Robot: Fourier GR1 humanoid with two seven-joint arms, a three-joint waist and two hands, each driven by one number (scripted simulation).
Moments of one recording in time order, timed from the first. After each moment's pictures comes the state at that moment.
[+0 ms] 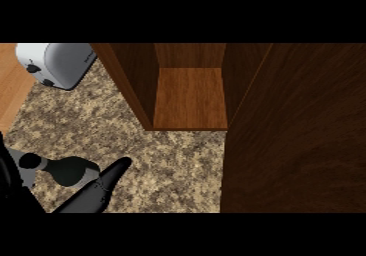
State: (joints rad) left arm -0.06 0.01 -0.46 -2.31 -0.96 0.89 0.82; right arm 0.00 -0.18 0.05 -2.41 -0.23 0.10 0.49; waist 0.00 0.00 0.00
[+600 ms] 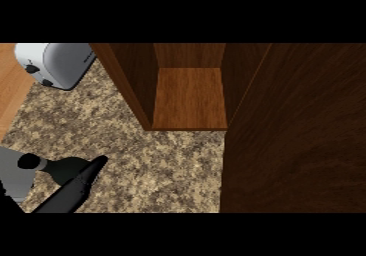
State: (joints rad) left arm 0.08 0.08 -0.37 -2.31 -0.88 0.93 0.77; right arm -0.02 -0.17 0.04 -2.42 -0.23 0.09 0.51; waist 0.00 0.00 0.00
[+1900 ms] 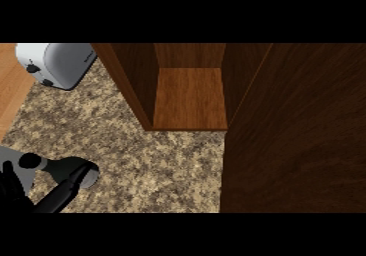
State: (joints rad) left arm 0.30 0.10 -0.18 -2.06 0.04 0.96 0.00; right arm -0.06 -0.17 0.03 -2.43 -0.22 0.08 0.56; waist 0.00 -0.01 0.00
